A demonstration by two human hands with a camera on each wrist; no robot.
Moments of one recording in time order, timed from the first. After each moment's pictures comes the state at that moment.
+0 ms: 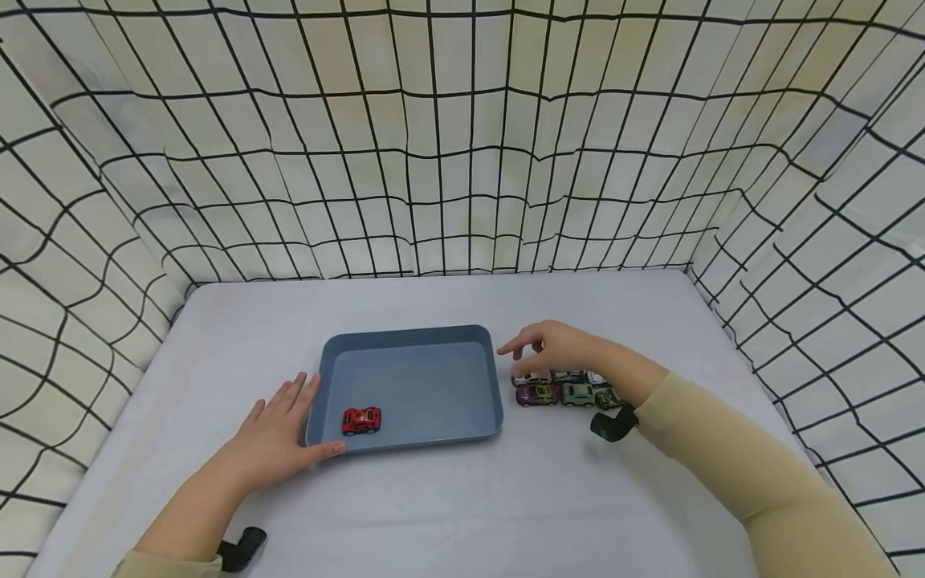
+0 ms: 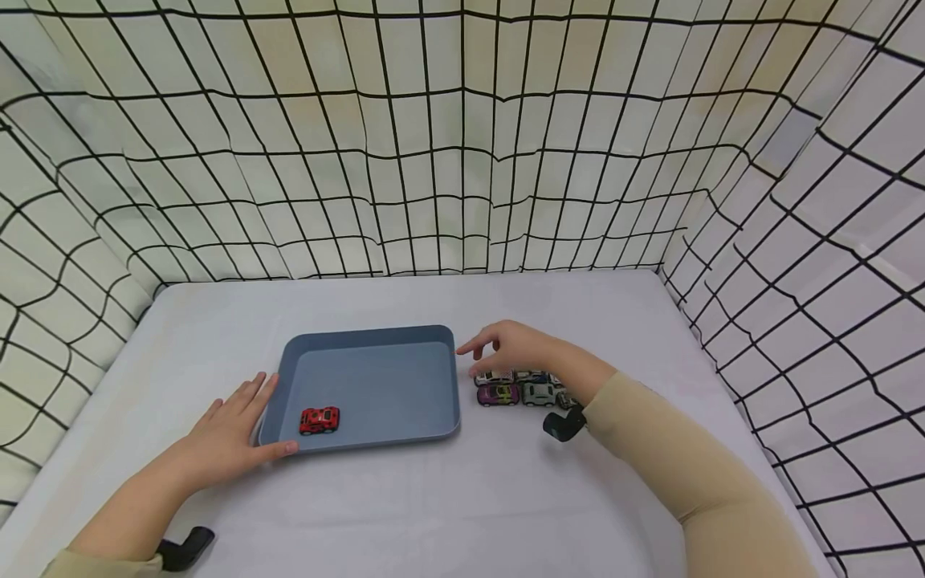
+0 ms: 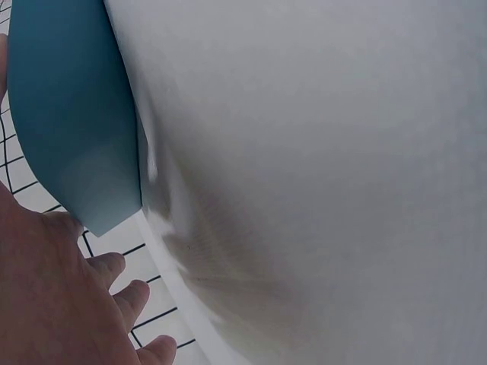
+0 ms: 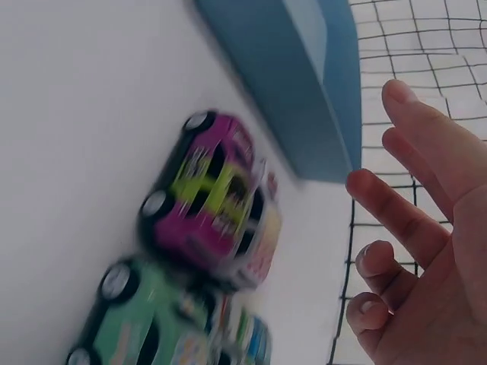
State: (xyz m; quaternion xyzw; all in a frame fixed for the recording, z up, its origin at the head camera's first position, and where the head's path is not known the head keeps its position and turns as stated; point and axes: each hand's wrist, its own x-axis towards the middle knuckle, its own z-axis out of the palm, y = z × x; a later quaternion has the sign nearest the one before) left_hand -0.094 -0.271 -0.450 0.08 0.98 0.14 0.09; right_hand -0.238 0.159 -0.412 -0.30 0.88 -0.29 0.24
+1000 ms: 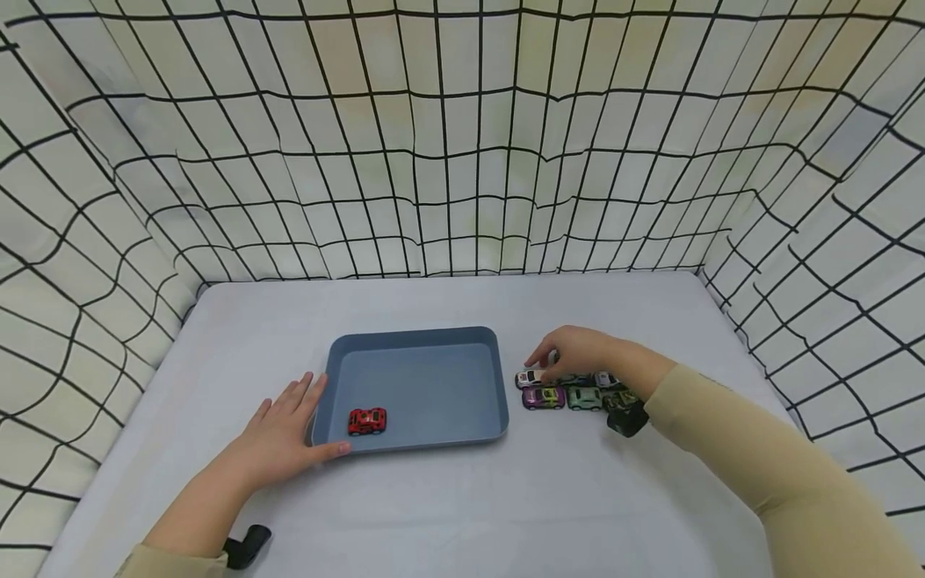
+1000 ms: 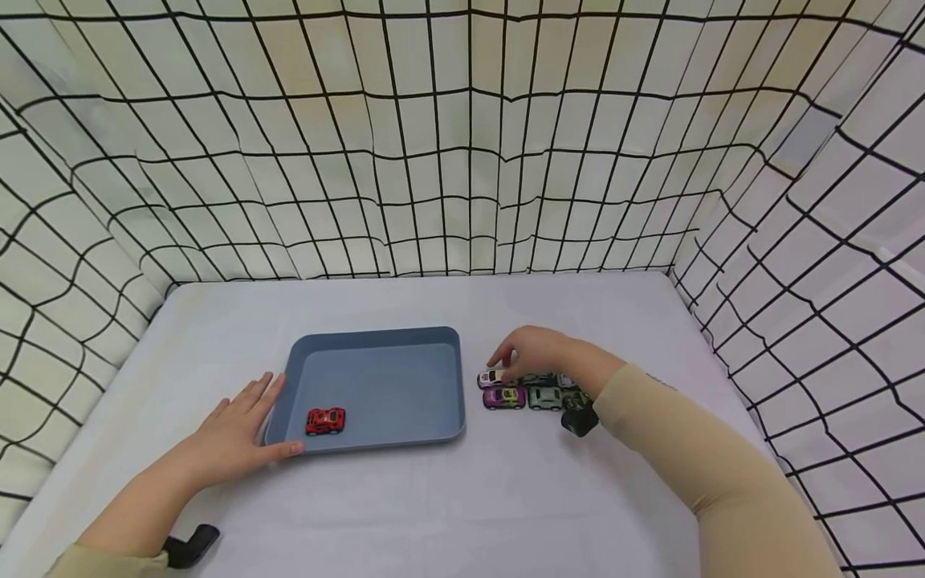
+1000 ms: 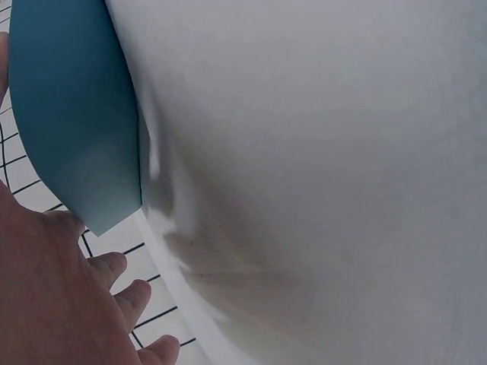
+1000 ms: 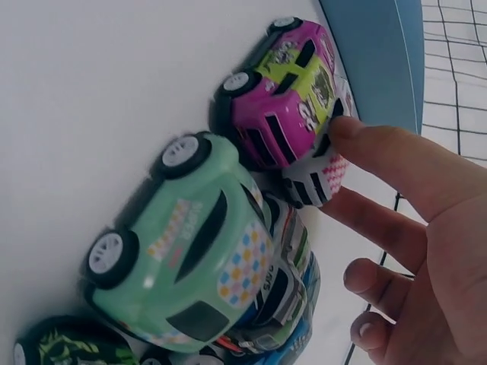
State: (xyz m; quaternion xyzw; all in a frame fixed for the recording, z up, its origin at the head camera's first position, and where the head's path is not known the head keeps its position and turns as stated) left_hand -0.092 -0.271 -0.445 0.08 0.98 0.13 0.10; right_hand -0.252 0.178 -0.427 -0.31 0.90 -0.14 0.25
